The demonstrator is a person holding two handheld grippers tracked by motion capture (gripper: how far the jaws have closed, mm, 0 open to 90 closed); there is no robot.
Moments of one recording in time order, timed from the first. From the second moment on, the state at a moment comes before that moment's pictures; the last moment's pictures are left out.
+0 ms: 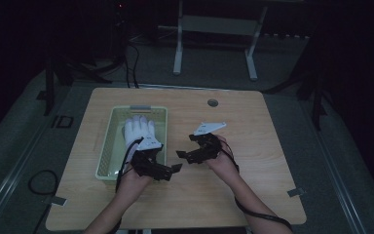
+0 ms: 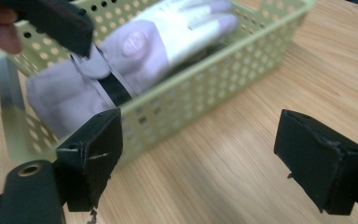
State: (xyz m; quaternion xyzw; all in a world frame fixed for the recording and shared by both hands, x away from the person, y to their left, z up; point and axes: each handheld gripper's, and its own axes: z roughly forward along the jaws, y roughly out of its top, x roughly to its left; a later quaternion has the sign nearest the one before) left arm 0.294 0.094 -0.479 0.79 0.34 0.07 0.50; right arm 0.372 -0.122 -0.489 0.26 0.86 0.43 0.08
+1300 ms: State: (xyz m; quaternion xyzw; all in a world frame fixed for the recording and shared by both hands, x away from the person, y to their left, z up) left arm 0.265 -0.007 -0.544 0.85 0.22 0.00 0.48; right arm 0.333 -0.241 -0.550 0.29 0.86 0.40 0.11
